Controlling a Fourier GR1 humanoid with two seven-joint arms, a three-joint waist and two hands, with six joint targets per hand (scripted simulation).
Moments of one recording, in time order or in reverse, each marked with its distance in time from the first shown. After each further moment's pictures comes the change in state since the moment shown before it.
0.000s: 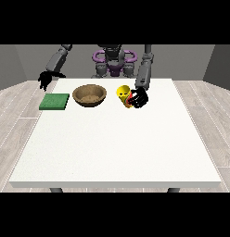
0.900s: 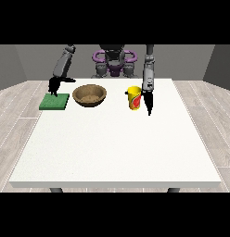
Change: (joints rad) left arm -0.051 -0.041 0.080 0.088 0.262 -0.415 -0.121; right arm 0.079 0.074 -0.012 -0.067 0.033 -0.040 -0.089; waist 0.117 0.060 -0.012
